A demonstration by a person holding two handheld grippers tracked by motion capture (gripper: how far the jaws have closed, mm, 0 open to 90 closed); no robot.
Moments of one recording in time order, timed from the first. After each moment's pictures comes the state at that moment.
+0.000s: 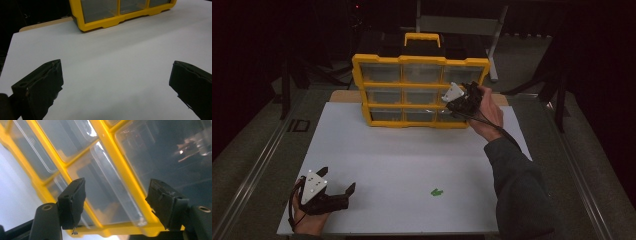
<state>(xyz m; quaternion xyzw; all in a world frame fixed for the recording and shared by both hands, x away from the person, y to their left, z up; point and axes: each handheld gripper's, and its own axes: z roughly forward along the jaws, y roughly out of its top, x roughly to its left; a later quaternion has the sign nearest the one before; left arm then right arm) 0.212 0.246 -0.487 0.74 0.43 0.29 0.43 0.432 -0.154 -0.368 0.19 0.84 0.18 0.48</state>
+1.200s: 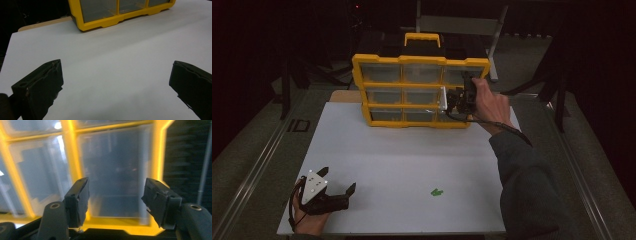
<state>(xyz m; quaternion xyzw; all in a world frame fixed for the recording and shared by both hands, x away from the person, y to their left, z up) 0.212 0.245 -0.487 0.74 0.43 0.29 0.43 0.420 -0.139 -0.351 0.04 0.77 0.02 0.64</state>
